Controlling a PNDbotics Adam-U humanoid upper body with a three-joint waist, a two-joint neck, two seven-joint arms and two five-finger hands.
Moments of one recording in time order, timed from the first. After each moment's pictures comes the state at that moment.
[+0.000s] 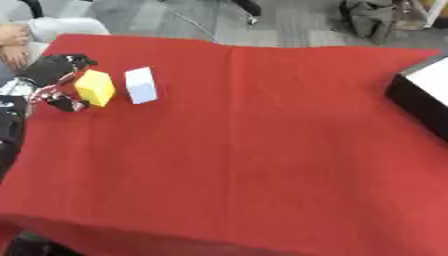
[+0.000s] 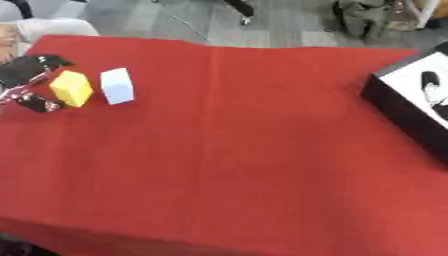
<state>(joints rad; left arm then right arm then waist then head) -0.84 0.73 0.20 -0.28 -1.57 -0.54 0.43 -0.46 -0.43 0.09 -1.70 1.23 0.25 -0.07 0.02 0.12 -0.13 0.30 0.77</state>
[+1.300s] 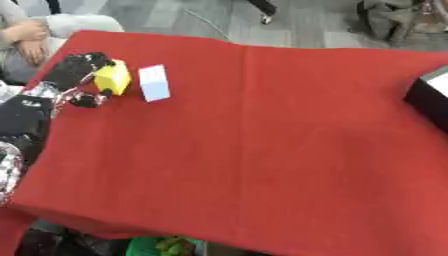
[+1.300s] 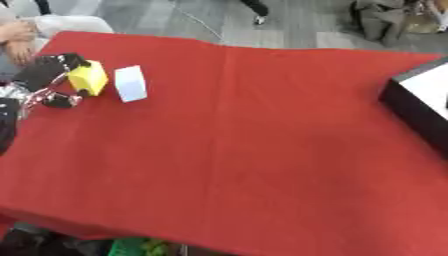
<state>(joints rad) -0.85 0.73 0.20 -0.34 -1.51 -0.60 0.58 -0.43 -0.41 0.11 -1.70 1.17 0.24 -0.11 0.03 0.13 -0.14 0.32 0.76</state>
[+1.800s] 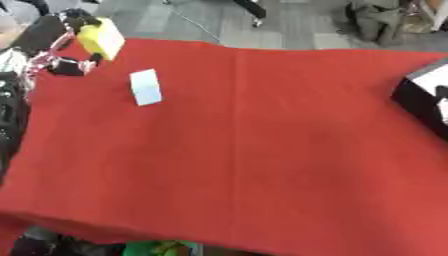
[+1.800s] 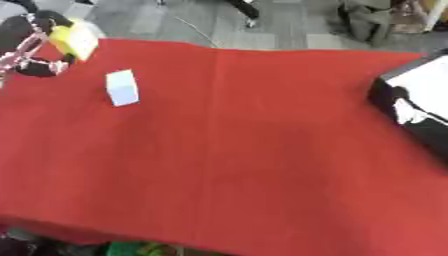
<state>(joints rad) -0.76 0.71 0.29 -0.75 -1.11 -0.85 0.25 -0.45 -0.38 0.22 -1.80 1.19 0.11 -0.06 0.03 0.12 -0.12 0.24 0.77</state>
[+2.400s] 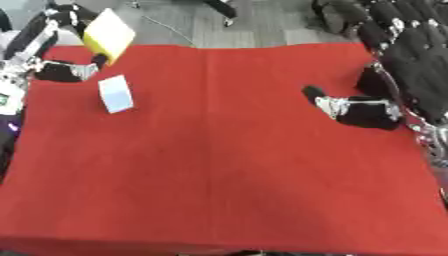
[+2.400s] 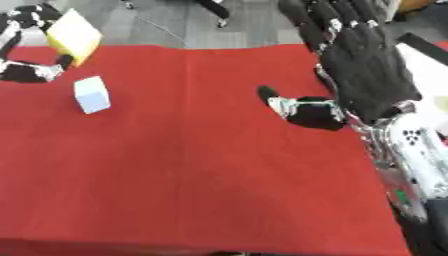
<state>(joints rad) -0.70 0.54 0.15 -1.04 -0.17 -0.70 -0.42 -0.60 -0.30 0.39 -1.89 1.38 -0.10 0.01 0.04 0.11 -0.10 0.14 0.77</state>
